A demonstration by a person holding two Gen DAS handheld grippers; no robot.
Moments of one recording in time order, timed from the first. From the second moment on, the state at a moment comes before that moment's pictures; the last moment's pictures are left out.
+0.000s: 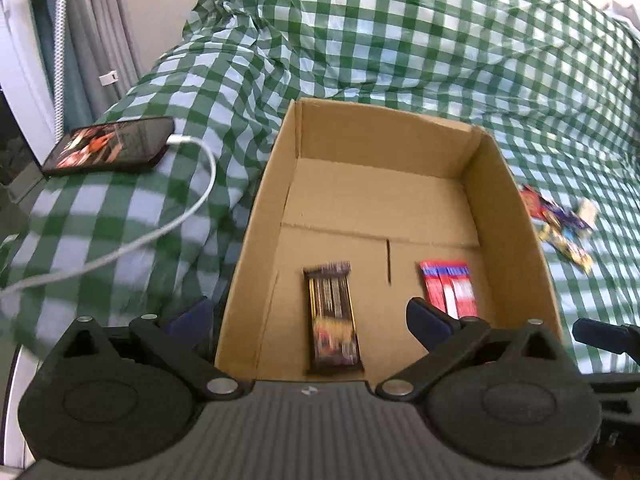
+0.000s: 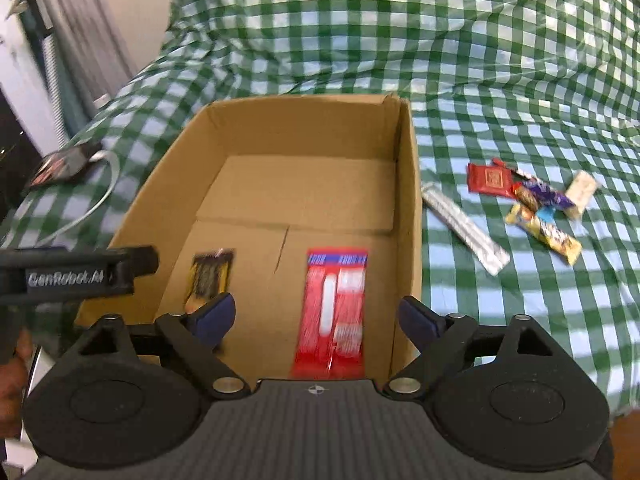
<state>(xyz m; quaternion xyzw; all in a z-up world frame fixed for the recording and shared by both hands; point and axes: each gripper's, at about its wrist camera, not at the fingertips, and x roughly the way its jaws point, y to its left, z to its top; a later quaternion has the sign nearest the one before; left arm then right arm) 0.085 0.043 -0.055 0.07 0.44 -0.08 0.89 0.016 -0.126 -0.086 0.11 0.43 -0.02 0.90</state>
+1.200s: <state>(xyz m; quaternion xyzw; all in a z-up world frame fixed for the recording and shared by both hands) -0.077 0.052 0.022 0.08 0.33 -0.09 0.94 -0.139 -0.095 -0.014 0.06 0.31 -0.01 0.95</state>
